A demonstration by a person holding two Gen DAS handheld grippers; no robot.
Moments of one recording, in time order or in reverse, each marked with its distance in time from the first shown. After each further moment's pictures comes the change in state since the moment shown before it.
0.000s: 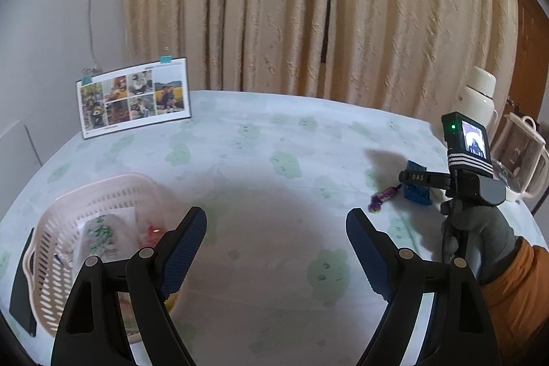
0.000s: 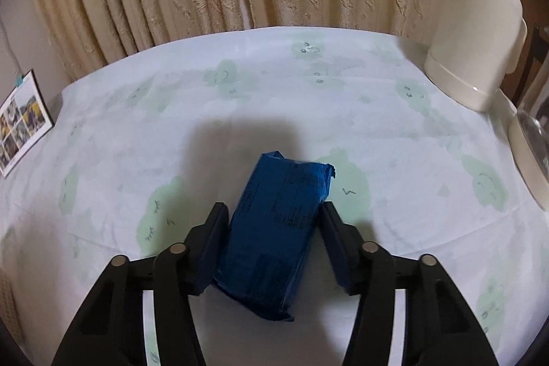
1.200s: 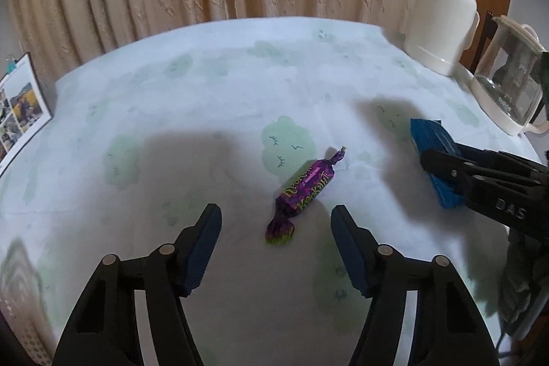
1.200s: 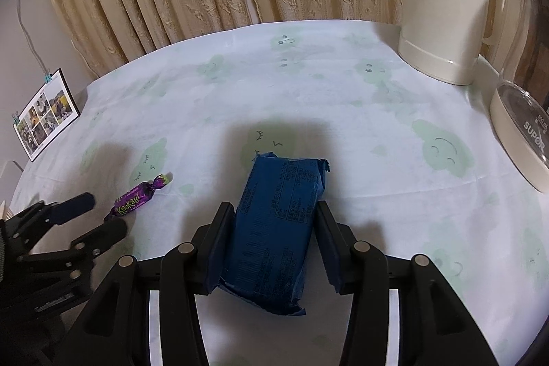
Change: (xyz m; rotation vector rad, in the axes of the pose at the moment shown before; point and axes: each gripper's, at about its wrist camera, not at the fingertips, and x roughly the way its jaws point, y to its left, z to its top) left arm 0.175 -0.129 0.011 0.241 0.326 -0.182; right arm -0.032 -0.068 -0.031 0.005 0.003 0.129
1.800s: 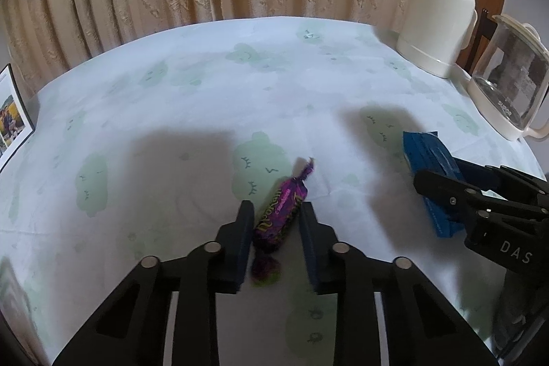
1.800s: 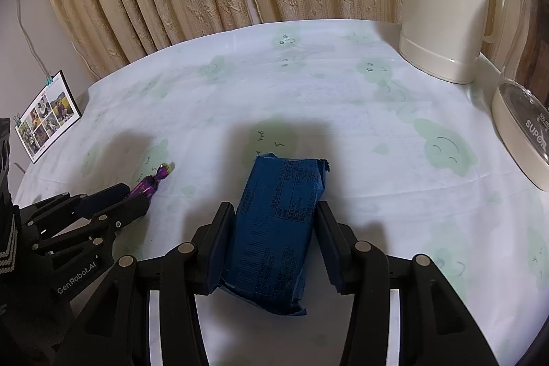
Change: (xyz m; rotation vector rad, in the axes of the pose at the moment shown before) left arm 0.013 -0.014 0.015 0.013 -0.010 -0.030; right arm 0.000 0.000 -0.001 0.005 -0.001 0.006
